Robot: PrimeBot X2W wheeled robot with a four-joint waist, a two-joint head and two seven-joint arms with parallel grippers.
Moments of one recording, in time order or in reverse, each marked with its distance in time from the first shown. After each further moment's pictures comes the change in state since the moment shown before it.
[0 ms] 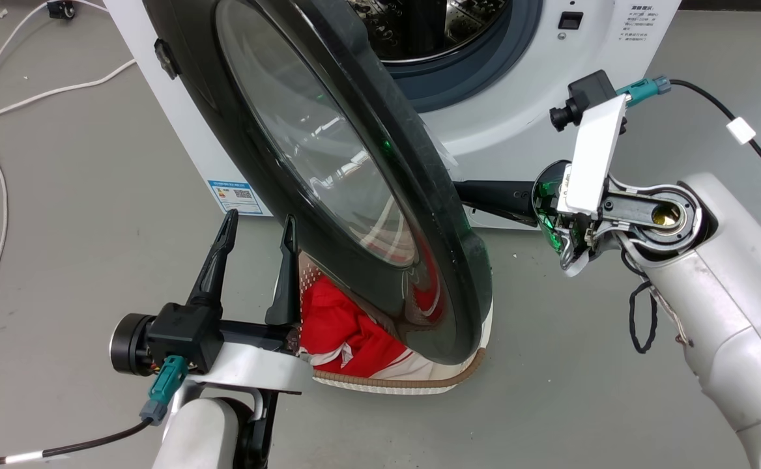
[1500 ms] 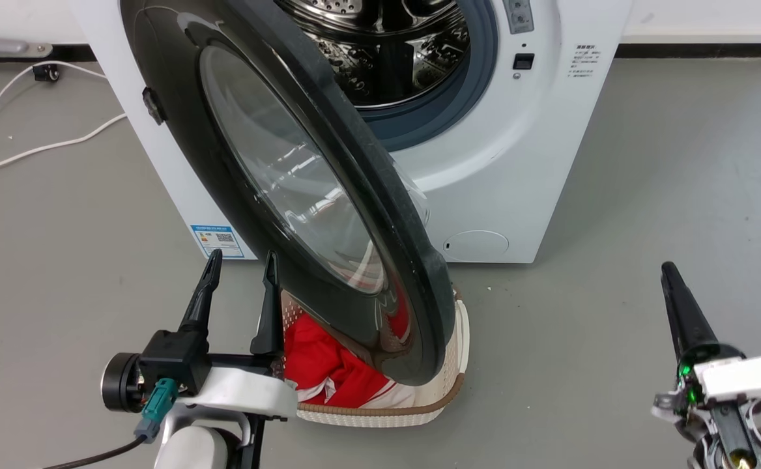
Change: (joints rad) left arm 0.063 0.000 0.040 0.044 -0.007 0.017 0.000; right arm 0.755 -0.051 -0.393 -0.420 -0.148 0.000 -0.949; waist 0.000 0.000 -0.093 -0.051
